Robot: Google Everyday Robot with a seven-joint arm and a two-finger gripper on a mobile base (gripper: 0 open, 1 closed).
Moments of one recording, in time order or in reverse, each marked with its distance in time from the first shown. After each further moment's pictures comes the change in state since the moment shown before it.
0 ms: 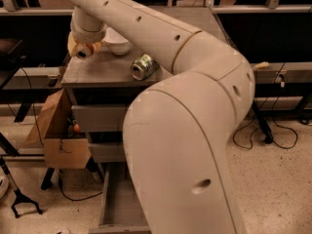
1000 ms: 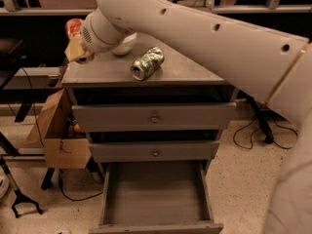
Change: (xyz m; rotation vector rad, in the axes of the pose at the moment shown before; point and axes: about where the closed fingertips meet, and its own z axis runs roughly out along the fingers) arm 0.062 0.033 -0.100 -0.201 -0.214 -0.167
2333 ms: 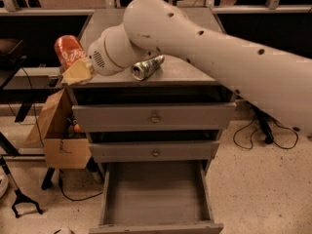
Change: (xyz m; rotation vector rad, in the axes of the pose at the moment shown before) arm 0.053 0.048 -0.029 -0.214 -0.046 -0.118
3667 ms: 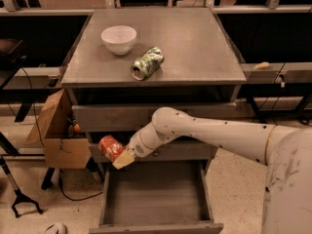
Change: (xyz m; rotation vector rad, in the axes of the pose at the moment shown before) arm 0.325 -0.075 0.144 -0.207 0.295 -0.059
